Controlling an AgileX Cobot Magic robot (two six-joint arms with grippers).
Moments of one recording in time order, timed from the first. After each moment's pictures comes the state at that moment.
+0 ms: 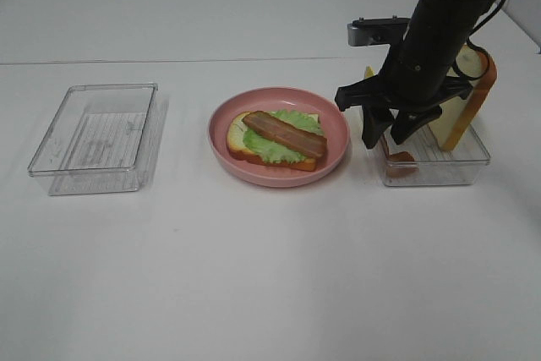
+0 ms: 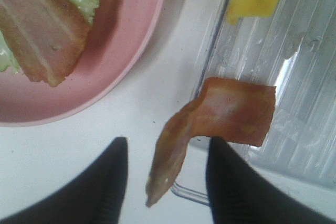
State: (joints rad) left arm -0.01 0.00 -0.52 0.00 1.08 -0.02; right arm 0.29 2.03 -1.42 0.07 0.85 0.05
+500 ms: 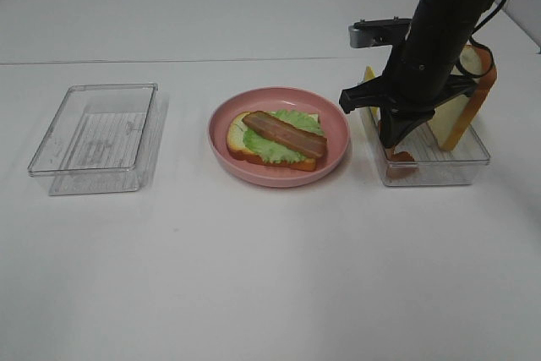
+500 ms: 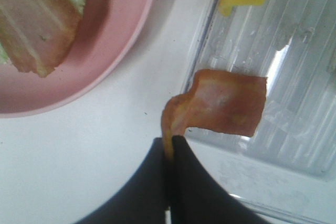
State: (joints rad) left arm -0.01 0.00 -0.52 0.00 1.08 -0.02; right arm 0.29 2.03 -1.43 0.03 0.89 0.05
